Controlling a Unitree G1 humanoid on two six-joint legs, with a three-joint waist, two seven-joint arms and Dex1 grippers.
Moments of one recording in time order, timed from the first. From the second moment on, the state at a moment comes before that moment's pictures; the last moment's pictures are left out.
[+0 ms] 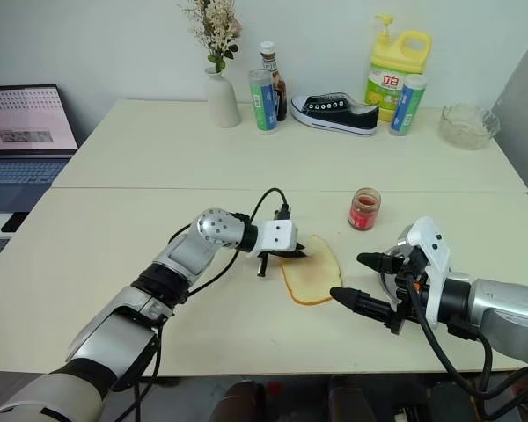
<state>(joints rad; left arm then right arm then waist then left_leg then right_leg) -0.86 0.38 -0.49 0.58 0.12 -0.16 -1.09 -0.05 -0.94 -0.34 -0.77 1.33 1.03 0.37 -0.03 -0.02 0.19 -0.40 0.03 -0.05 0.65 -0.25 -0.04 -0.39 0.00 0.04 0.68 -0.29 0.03</state>
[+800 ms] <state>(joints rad) -0.88 0.60 -0.37 0.48 0.15 -0.12 -1.14 0.06 -0.96 -0.42 -0.74 1.26 1.00 0.37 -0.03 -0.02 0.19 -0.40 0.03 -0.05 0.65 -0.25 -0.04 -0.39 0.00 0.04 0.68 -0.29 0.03</state>
